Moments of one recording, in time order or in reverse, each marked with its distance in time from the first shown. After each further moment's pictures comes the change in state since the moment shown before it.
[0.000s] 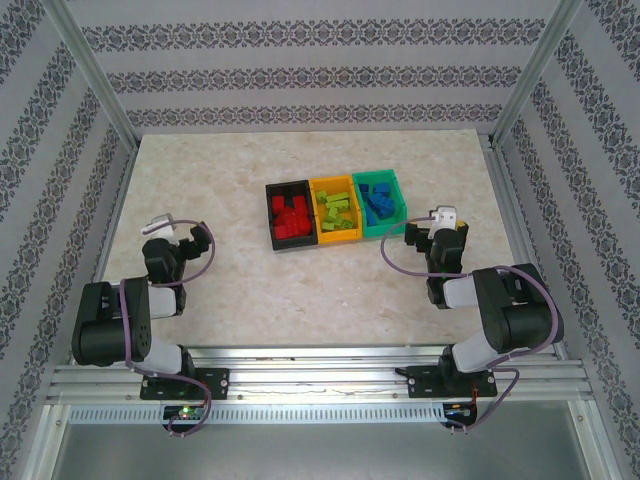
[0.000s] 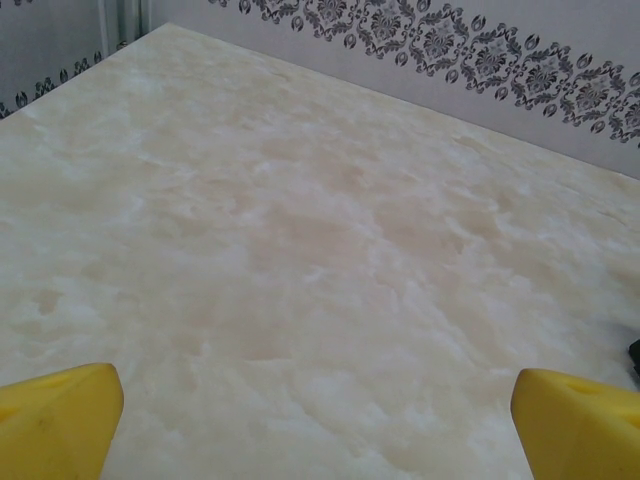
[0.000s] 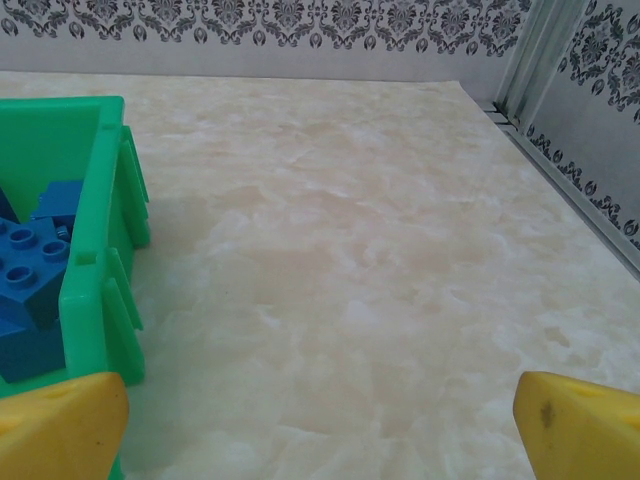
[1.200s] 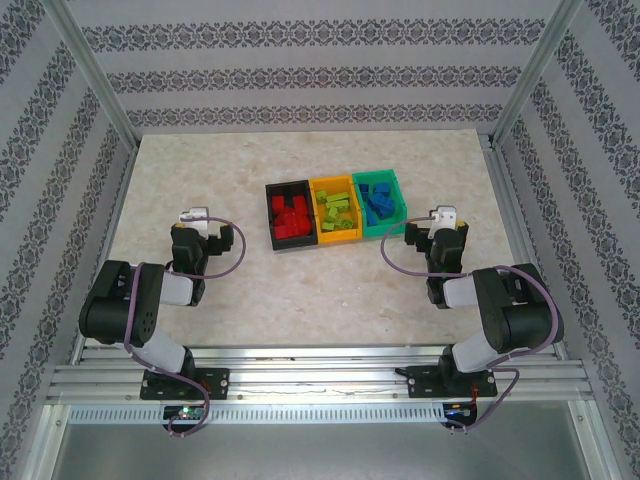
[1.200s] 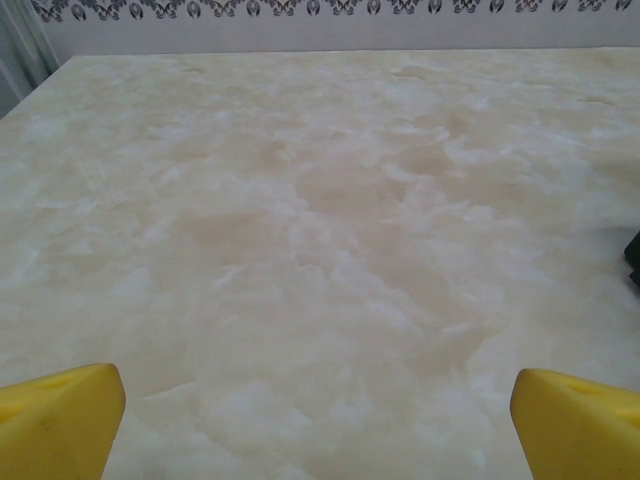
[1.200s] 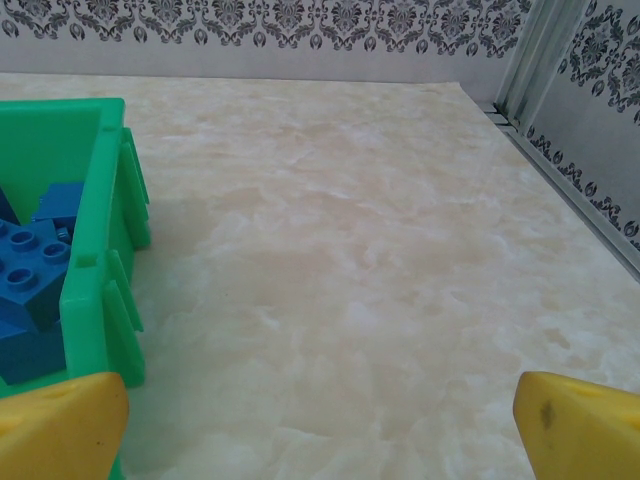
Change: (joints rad) left arm -0.230 0.119 0.106 -0.044 -0.181 0.232; right arm 0.000 0.000 0.002 0.000 0.000 0.000
